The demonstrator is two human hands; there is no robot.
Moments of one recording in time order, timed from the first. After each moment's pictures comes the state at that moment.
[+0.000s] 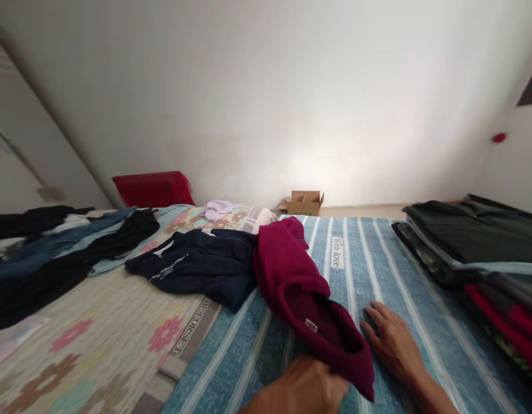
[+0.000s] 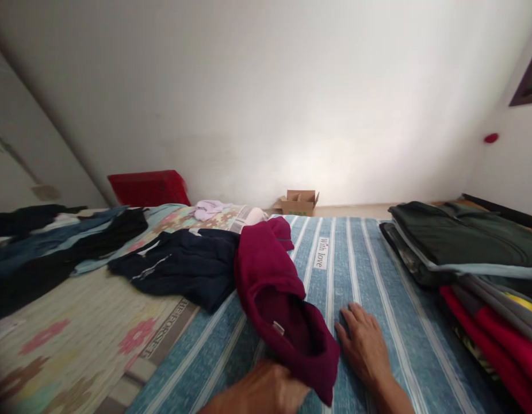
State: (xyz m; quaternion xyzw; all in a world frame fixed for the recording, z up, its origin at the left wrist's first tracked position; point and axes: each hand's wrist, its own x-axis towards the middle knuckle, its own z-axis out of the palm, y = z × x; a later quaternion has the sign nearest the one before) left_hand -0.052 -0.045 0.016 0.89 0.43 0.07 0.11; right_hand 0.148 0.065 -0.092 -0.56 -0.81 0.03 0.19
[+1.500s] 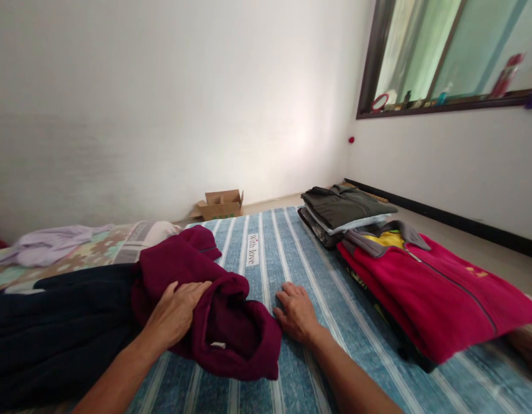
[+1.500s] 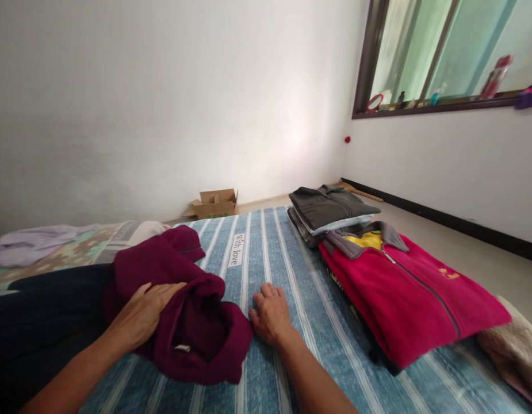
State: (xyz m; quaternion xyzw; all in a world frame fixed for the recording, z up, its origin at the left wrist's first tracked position) left_hand -0.135 0.091 0.053 0.83 0.55 0.03 -0.06; right_hand 0.138 0.067 -0.045 -0.58 -0.78 0.12 0.21
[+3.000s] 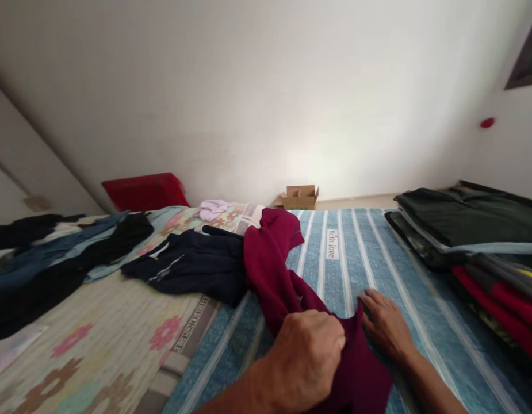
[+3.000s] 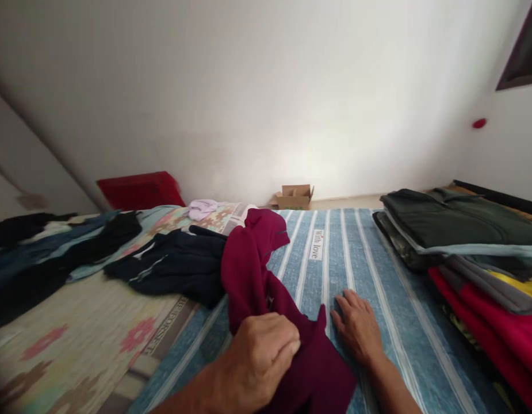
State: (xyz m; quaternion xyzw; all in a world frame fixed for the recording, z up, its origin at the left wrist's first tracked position) left_hand -0.049 -0.043 0.079 0.89 0.40 0.21 -0.03; right_hand 0.146 0.060 -0.079 -0.56 -0.81 0.05 0.17
